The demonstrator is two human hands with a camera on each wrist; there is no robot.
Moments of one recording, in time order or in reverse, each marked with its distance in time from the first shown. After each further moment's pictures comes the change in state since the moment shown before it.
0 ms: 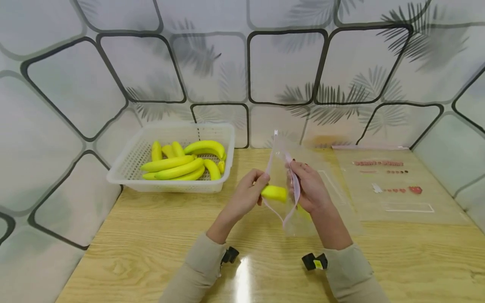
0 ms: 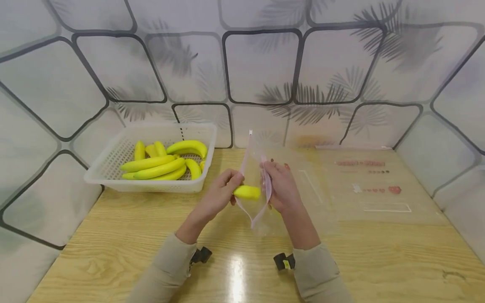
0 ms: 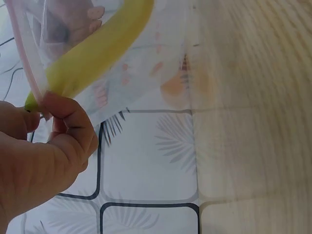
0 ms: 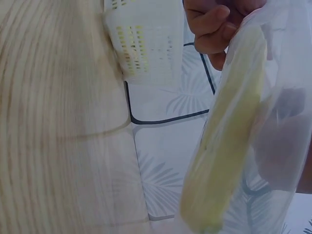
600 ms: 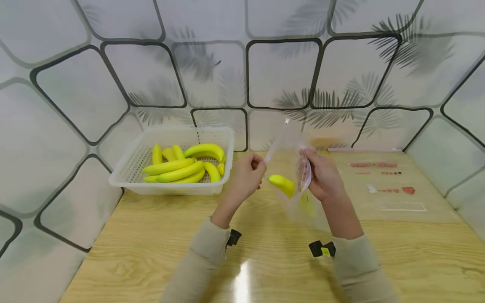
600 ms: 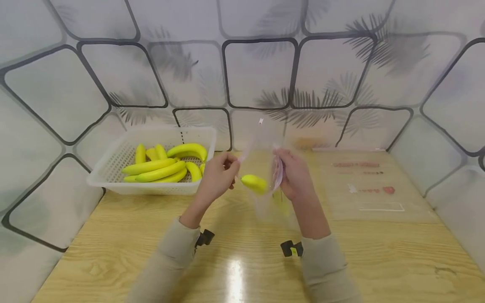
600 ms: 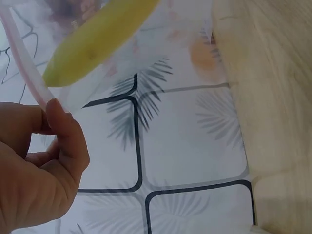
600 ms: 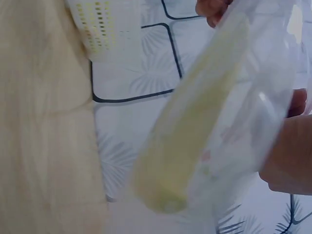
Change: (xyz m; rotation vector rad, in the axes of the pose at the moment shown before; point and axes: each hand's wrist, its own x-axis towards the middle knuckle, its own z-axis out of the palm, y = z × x) left_hand 0.016 0.047 -0.005 0.225 0.234 0.158; right_hand -0.009 -0.046 -0.001 0.128 -0.056 -0.123
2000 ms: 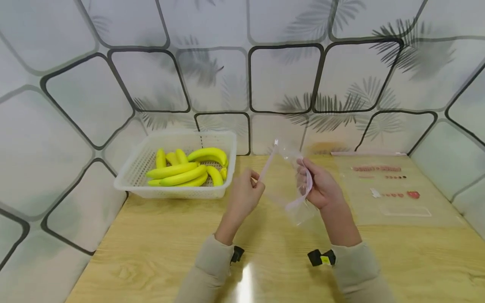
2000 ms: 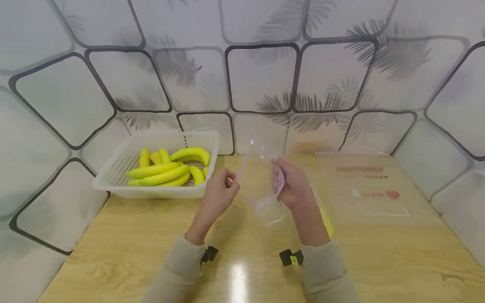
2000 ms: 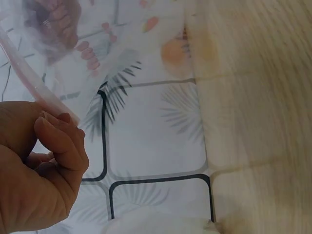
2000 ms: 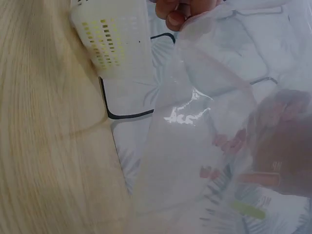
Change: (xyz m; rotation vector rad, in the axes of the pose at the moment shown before) left_hand -0.018 -0.028 0.009 0.205 0.030 -0.090; right_hand 0.002 0.008 -0.016 0.304 -0.213 0.261
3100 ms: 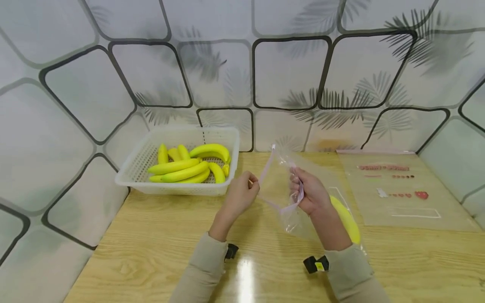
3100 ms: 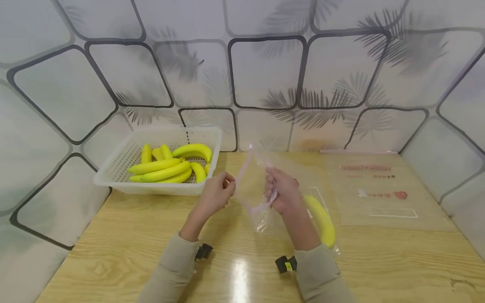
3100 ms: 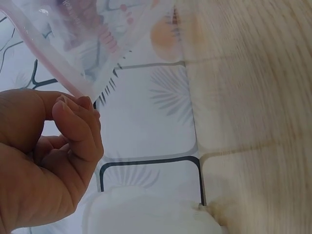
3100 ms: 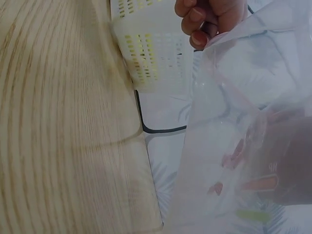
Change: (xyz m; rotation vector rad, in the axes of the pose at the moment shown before) left_hand 0.002 -0.023 -0.011 0.086 -0.121 -0.019; right_hand 0.019 0.035 -0.010 -0.179 0.273 -0.006
